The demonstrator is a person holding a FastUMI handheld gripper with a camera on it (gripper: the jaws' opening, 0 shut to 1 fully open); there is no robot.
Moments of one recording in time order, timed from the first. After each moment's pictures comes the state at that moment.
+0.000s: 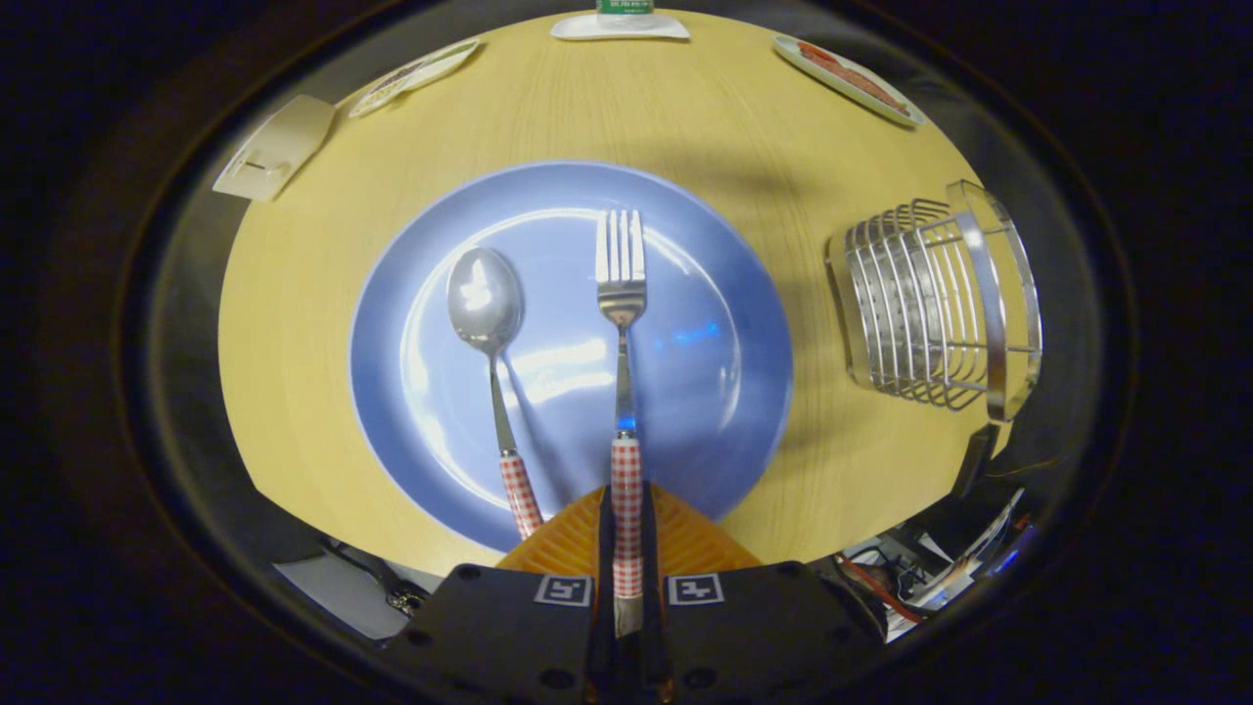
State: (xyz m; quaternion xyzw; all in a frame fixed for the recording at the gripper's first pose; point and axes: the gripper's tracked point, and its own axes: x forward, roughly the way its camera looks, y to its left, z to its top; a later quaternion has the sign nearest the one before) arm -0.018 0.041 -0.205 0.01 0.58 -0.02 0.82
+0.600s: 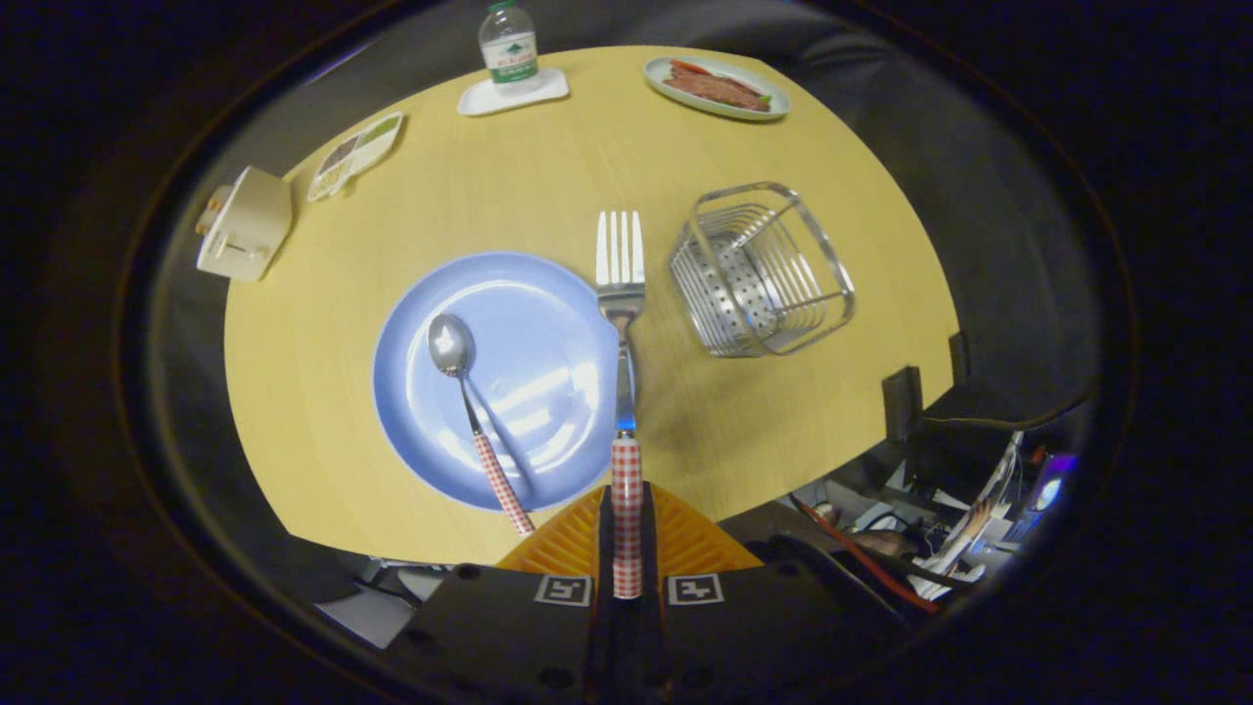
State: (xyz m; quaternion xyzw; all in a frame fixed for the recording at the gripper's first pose) arm -0.057 -0.017 -0.124 0.09 0.54 -0.12 0.83
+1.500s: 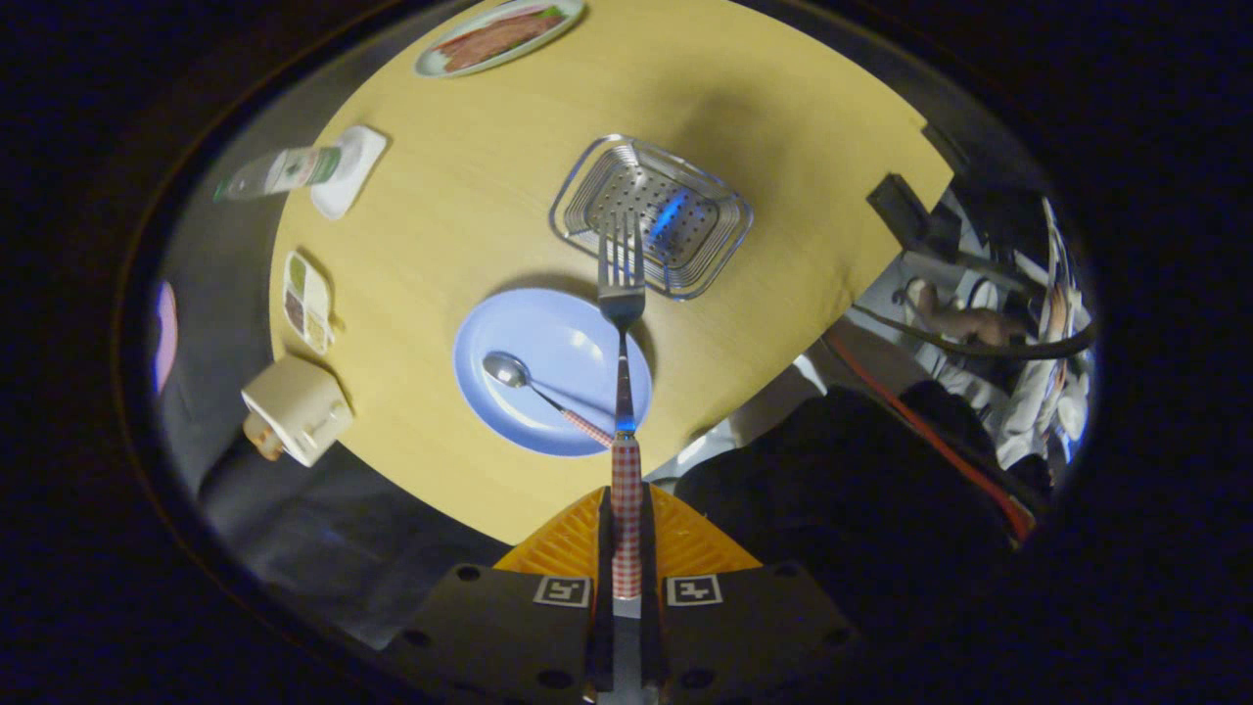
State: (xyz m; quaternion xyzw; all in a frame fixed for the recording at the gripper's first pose) arm -0.052 -0.019 -0.057 0.43 0.68 -0.12 0.58
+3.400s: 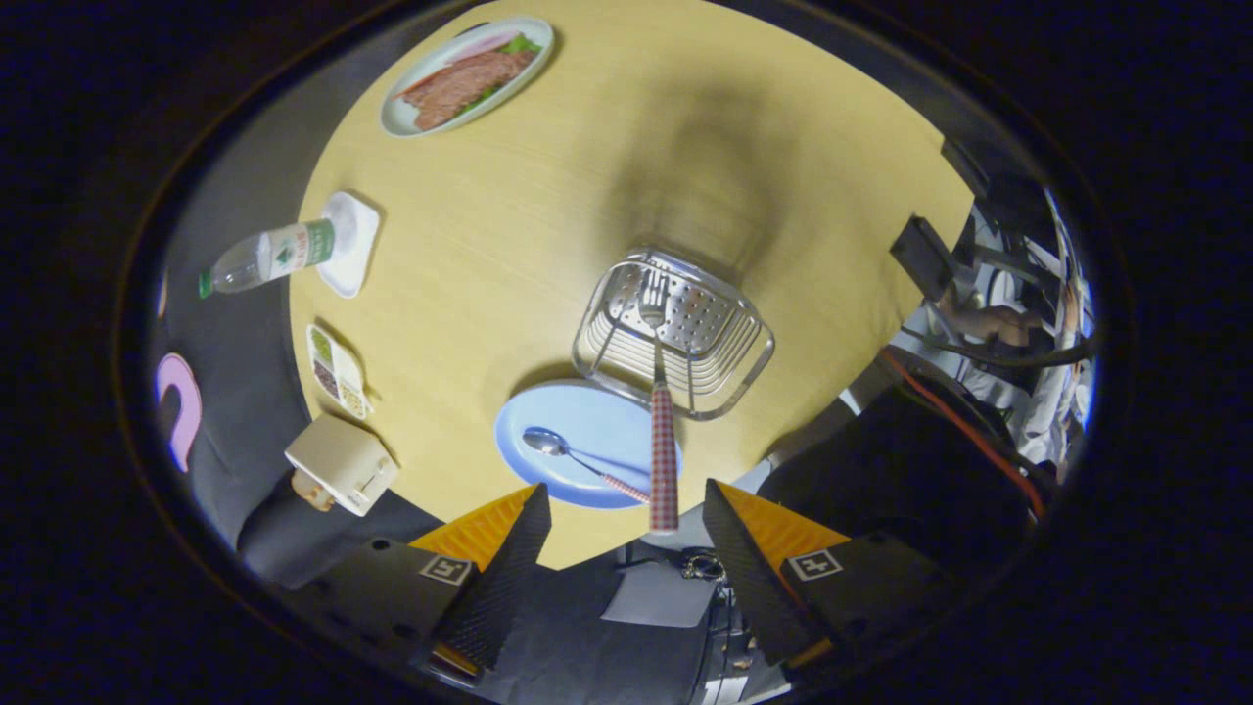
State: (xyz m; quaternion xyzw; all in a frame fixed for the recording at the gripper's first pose) arm -0.012 -0.056 -0.050 0.43 0.63 -0.12 0.64
